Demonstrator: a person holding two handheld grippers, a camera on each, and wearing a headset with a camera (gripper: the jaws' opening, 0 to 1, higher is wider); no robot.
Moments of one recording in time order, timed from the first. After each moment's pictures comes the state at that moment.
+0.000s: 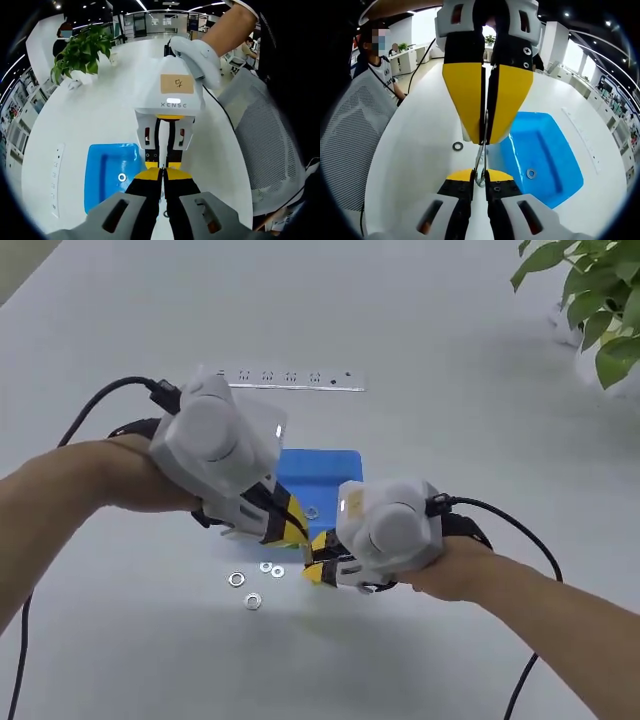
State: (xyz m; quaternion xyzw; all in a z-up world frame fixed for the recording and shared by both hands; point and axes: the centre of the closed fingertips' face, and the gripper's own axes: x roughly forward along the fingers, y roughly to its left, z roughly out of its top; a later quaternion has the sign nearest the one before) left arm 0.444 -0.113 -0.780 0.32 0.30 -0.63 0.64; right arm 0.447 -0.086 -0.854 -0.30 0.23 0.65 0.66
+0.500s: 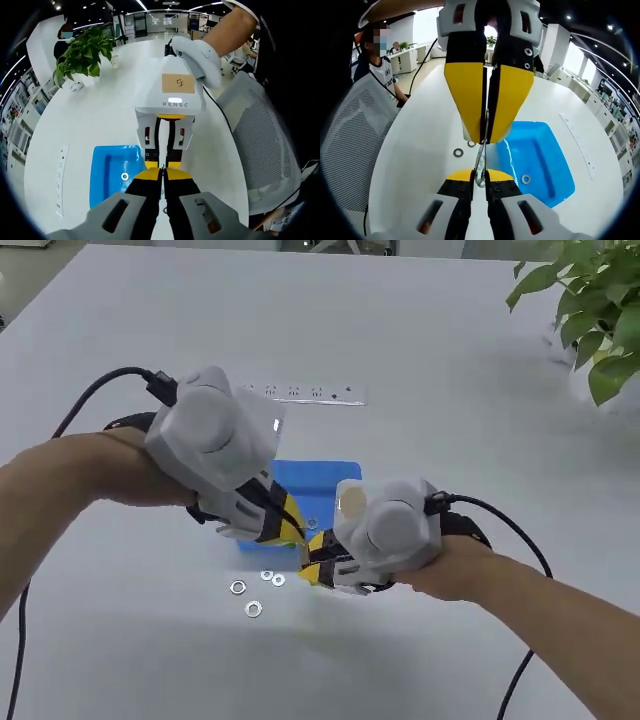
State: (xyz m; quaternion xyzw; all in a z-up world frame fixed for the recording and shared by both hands) left arm 0.442 -0.109 -0.760 0.32 0.30 -0.63 0.64; right arm 0.446 -0.082 -0.834 -0.31 0.22 0.65 0.66
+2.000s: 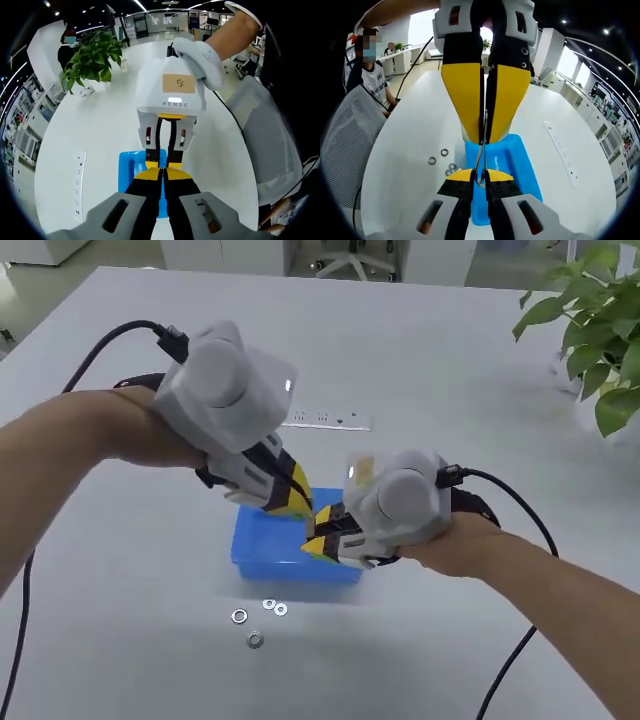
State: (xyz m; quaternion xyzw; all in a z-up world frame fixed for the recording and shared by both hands) left arm 0.494 -0.105 -0.732 0.34 0.28 -0.62 0.65; right arm 0.503 -0.076 -0.805 -0.31 0.20 0.63 0.68
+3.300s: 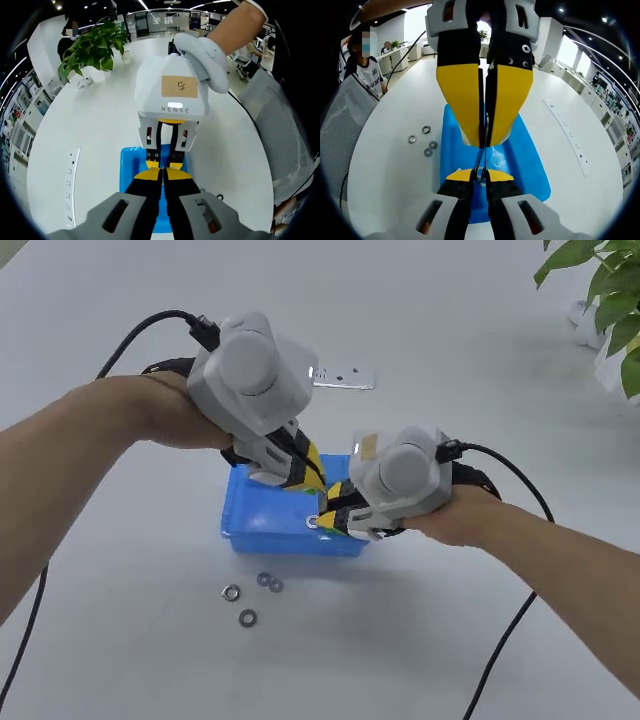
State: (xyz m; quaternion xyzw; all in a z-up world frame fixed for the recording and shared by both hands) left arm 0.529 -0.114 -0.786 0.33 0.29 -0.62 0.65; right arm 0.535 -0.089 -0.861 -0.31 0.24 0.63 0.67
